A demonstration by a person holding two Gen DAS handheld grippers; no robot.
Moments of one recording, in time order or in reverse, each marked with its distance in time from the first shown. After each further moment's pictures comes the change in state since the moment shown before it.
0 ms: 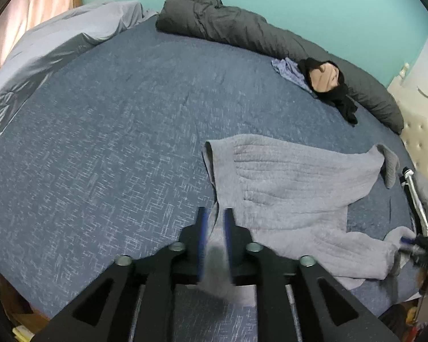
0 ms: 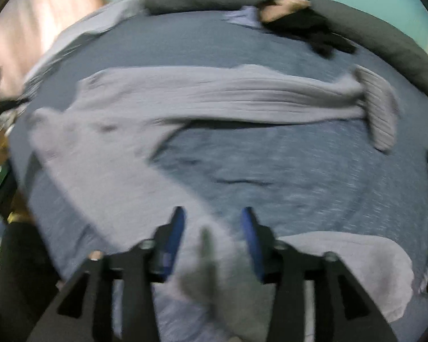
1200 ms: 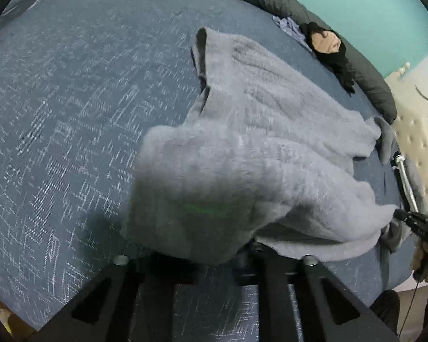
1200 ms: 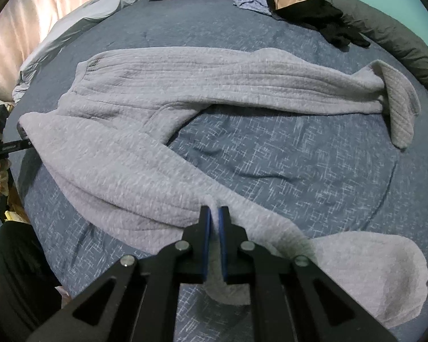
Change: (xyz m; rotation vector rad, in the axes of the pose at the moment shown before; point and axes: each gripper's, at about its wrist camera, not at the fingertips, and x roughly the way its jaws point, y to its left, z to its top) left arm 0.080 0.000 -0.098 -0.097 0.155 -0.133; right arm 0.038 0.013 0.018 0.051 0.021 -0.077
